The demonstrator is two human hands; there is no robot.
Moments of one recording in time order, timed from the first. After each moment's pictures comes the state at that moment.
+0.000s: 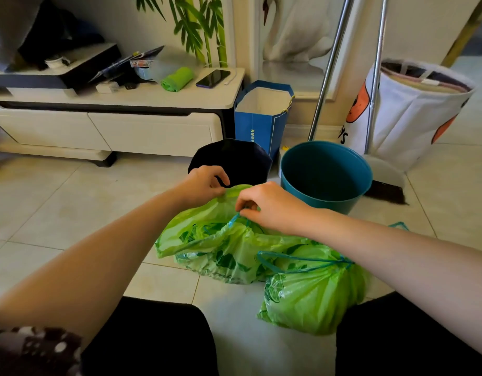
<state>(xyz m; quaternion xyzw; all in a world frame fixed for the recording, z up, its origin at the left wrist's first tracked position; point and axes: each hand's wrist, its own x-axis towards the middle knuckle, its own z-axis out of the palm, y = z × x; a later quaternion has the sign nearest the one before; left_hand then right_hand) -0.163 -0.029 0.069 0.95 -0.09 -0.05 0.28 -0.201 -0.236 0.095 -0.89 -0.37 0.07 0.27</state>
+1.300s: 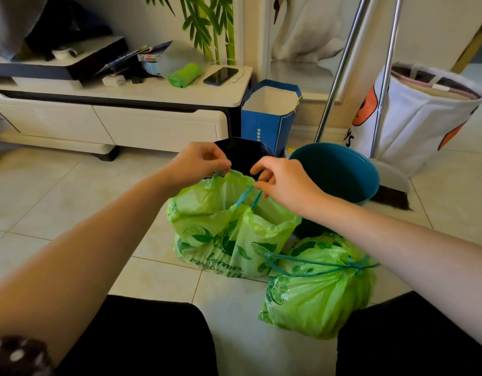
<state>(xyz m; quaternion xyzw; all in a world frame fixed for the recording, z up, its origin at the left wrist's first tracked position) -0.177 -0.025 0.118 0.86 -0.01 -0.03 0.51 -0.181 -0.234 0.108 -0.90 -0.25 0.01 0.36</state>
